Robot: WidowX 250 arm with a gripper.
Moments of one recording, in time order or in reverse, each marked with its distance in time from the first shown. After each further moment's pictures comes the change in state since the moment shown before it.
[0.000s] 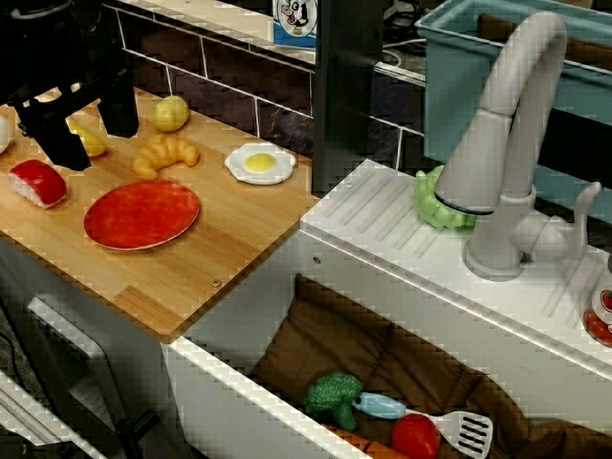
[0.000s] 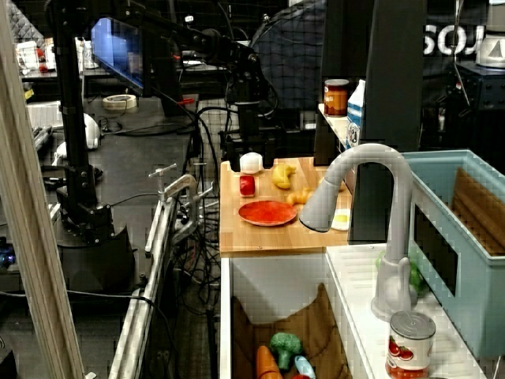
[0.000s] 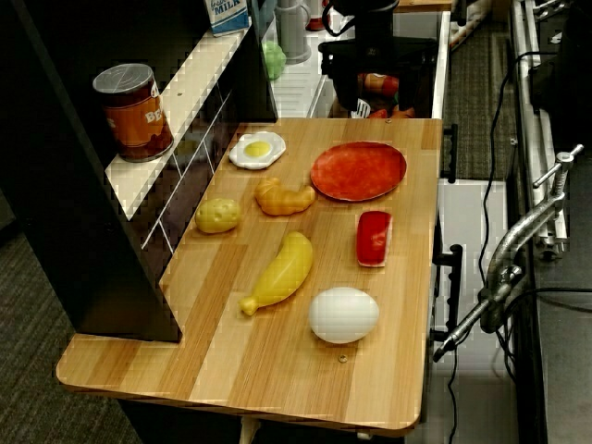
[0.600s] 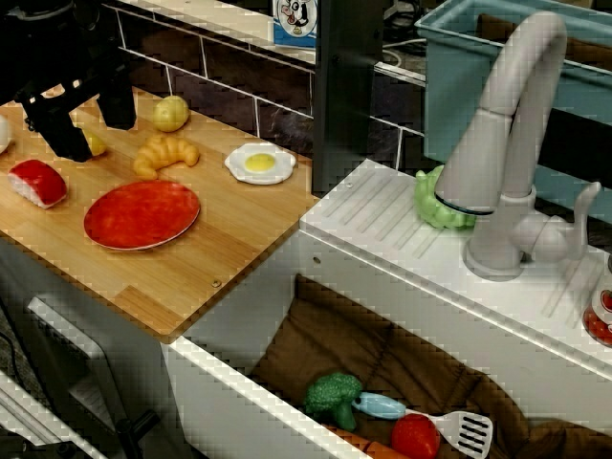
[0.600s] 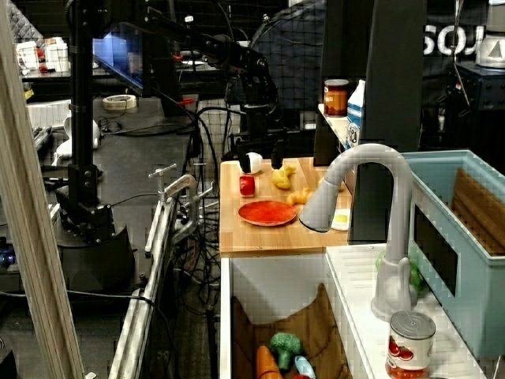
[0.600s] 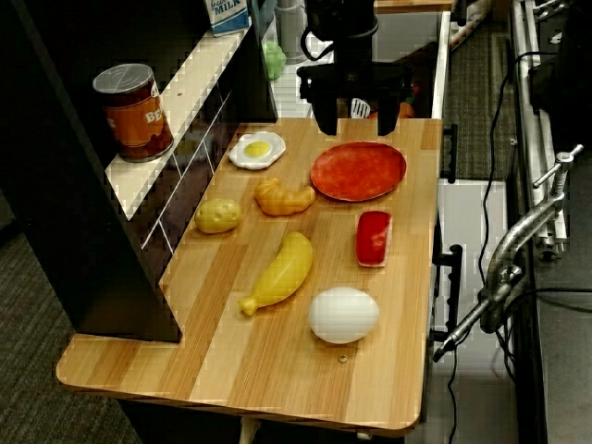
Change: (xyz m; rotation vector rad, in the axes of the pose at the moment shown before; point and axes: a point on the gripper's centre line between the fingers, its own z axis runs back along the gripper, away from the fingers) arm 0.024 -0.017 -0.008 -0.022 -0.021 0.026
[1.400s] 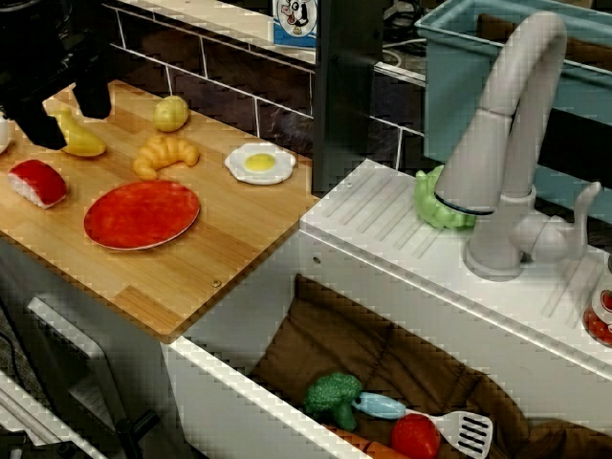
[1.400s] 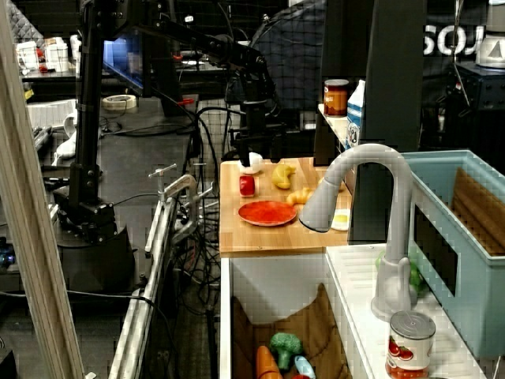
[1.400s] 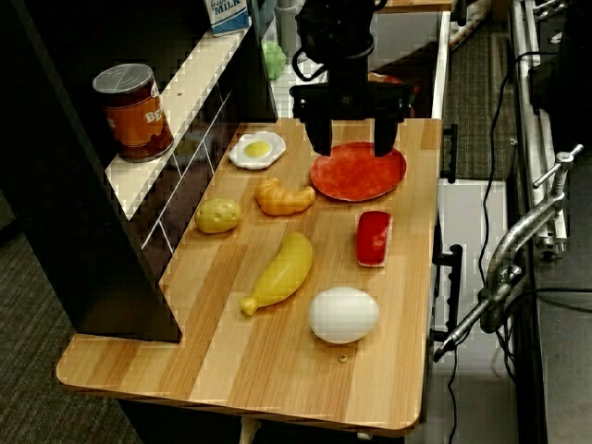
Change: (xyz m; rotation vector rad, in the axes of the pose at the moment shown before) arm 0.033 -0.001 0.005 -0.005 0.005 -0.008
